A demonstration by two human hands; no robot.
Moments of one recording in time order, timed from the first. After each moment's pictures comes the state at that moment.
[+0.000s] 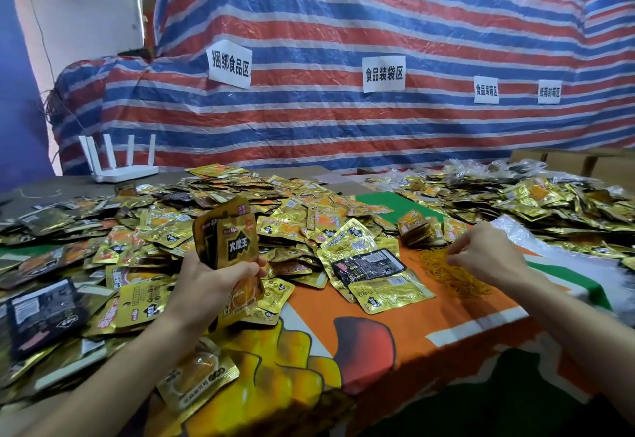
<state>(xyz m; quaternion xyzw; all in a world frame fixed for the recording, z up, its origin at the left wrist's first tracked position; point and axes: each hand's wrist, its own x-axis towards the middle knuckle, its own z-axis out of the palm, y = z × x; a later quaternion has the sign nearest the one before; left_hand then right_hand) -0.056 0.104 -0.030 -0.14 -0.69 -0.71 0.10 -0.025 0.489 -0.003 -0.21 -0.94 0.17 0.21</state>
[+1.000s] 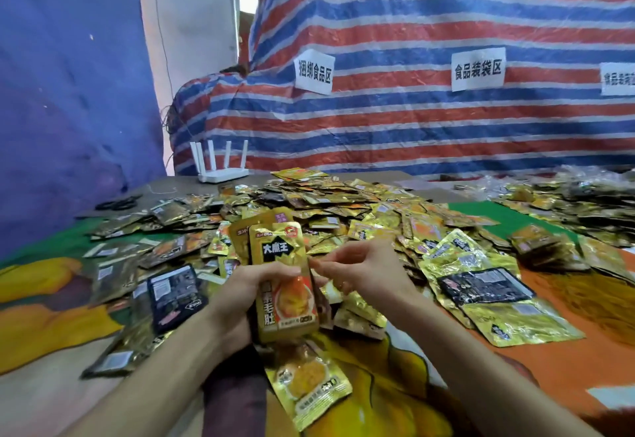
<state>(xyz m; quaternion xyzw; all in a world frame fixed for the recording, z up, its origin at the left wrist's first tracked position) -0.066 0.023 -0.032 -0.09 -0.59 -0.79 -0.16 -0.086 0.219 -0.026 0.18 -0.78 0.59 0.08</state>
